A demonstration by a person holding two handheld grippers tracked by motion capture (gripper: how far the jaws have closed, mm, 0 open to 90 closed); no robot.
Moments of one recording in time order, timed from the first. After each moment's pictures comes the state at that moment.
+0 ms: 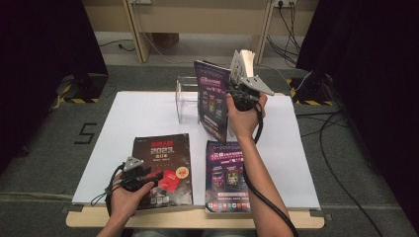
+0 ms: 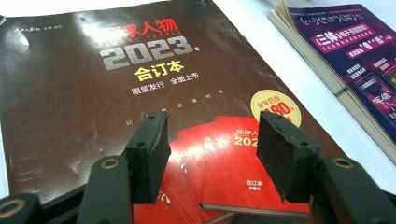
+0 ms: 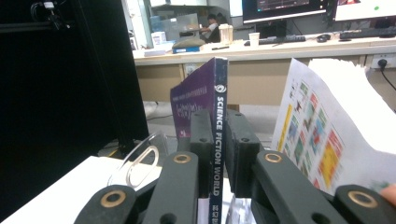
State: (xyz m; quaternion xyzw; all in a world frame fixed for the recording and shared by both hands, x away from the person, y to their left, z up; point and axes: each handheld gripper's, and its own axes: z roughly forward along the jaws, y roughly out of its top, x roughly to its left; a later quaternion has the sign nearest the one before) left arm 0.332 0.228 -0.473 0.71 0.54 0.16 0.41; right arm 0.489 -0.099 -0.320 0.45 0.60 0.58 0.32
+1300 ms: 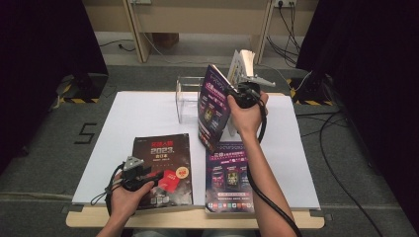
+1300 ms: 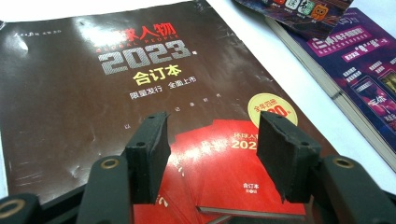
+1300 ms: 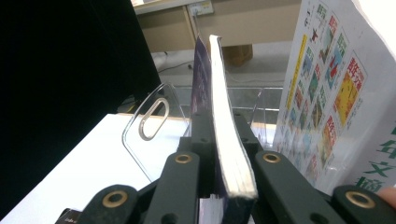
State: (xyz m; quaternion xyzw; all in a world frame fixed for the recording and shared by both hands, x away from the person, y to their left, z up) left arm 0.332 0.228 -0.471 0.71 0.54 0.16 0.42; right arm 0.499 -0.103 -0.315 0.51 0.65 0.52 0.21
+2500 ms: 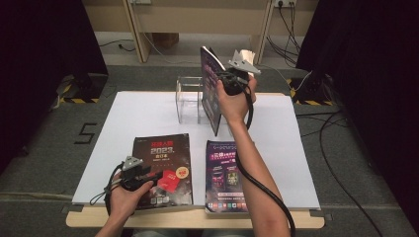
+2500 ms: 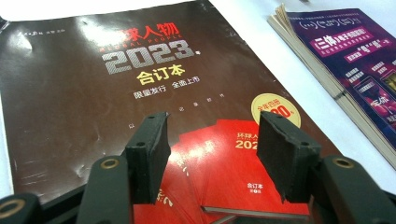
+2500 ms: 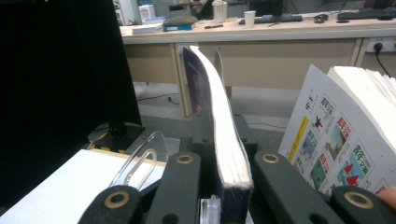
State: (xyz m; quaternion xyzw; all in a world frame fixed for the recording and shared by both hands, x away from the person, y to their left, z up) left arm 0.333 0.231 -0.472 0.71 0.54 0.16 0.42; right arm 0.520 -0.069 -0.290 0.47 0.63 0.53 0.32
